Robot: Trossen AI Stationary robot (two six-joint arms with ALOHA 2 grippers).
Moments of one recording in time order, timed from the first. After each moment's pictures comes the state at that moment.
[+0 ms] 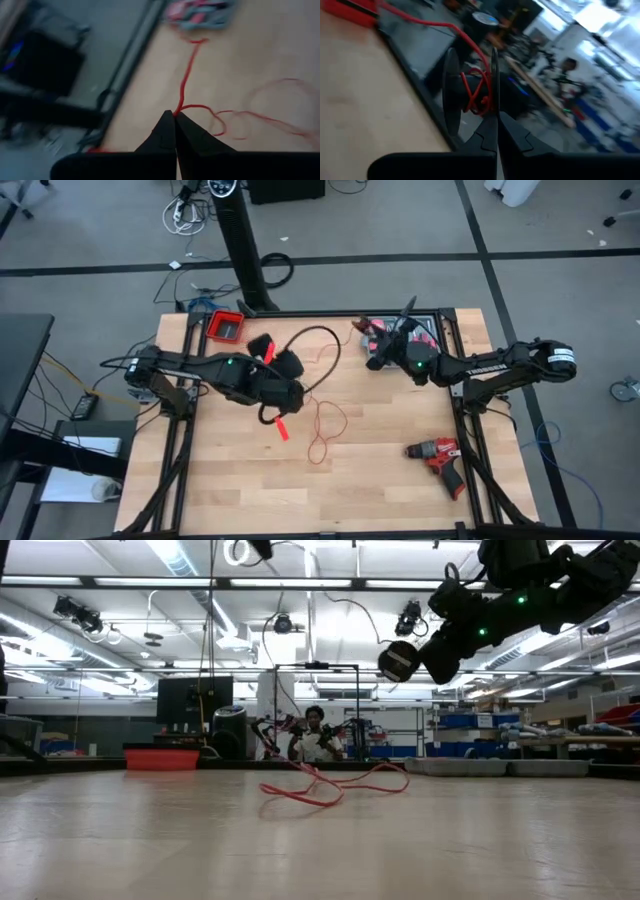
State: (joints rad) left arm -0.24 1.68 1.87 -1.37 -0.75 -0.44; right arm -0.19 1.22 0.44 0.69 0.81 -0.61
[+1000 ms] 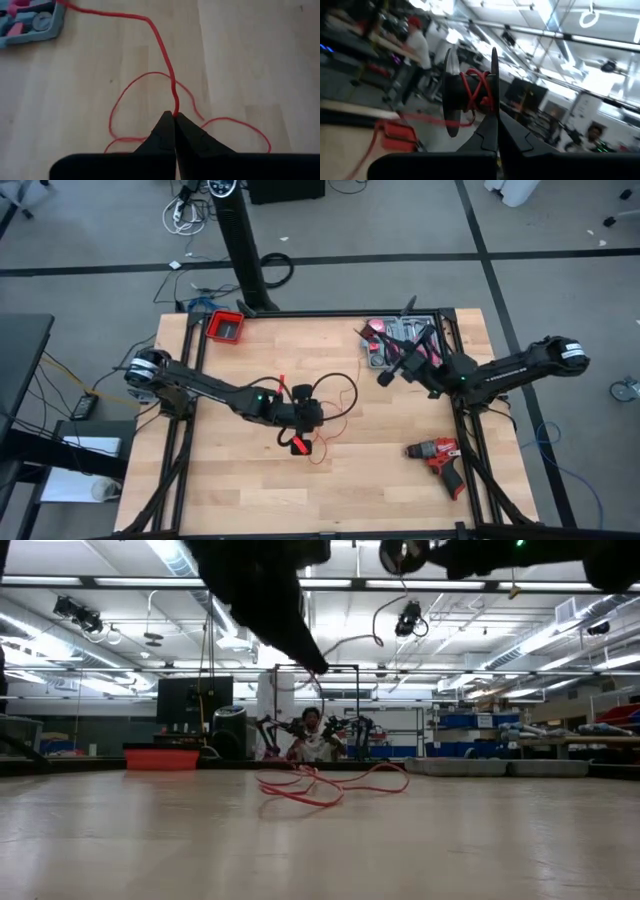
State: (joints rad) left arm -0.23 1.68 1.16 -0.32 -0.25 -0.10; right arm 0.11 1.02 0.44 1.02 0.75 -0.77
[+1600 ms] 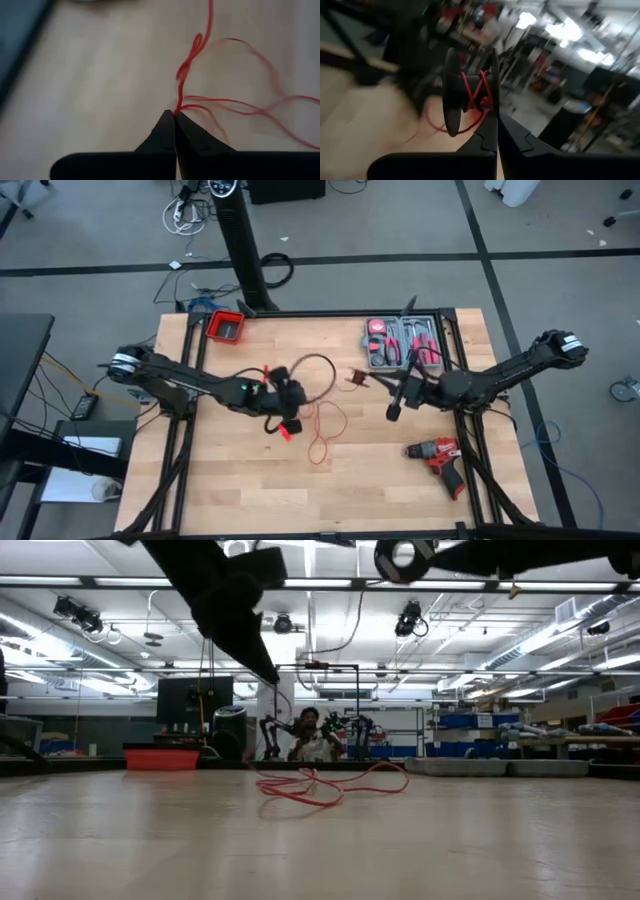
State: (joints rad) left arm -0.18 1.51 1.01 -0.44 -0.50 -0.23; right arm 0.31 0.96 0.44 0.59 0.66 -0.48
